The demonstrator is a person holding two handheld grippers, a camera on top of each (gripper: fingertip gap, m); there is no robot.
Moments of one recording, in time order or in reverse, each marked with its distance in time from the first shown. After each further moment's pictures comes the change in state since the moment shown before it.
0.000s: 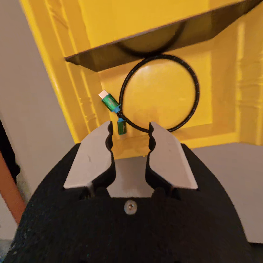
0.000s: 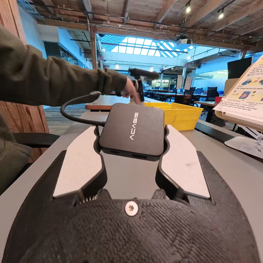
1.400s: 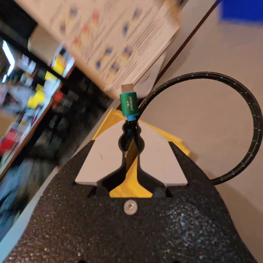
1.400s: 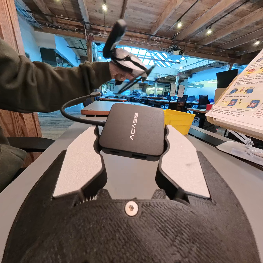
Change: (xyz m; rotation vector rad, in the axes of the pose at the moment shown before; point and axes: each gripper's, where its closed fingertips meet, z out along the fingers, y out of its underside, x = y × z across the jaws) left arm 0.106 -0.048 -0.184 0.985 0.073 0.838; right arm 0.002 -0.007 -0.006 0.054 0.036 -0.028
